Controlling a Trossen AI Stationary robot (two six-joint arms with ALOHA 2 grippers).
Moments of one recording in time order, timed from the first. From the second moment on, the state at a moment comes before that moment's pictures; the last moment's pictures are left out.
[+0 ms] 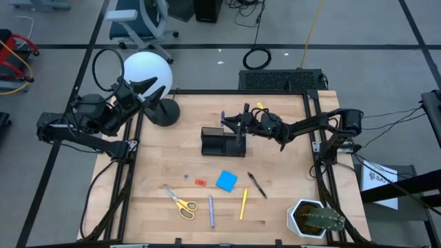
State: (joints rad) left arm -0.10 0.81 1.07 -0.03 -0.80 0.18; right arm -0.21 1.70 0.67 1.08 0.02 0.03
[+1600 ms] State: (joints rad) left arm -0.10 0.81 1.07 -0.03 -0.80 0.18; right arm -0.18 1.82 0.68 1.14 0.00 0.03
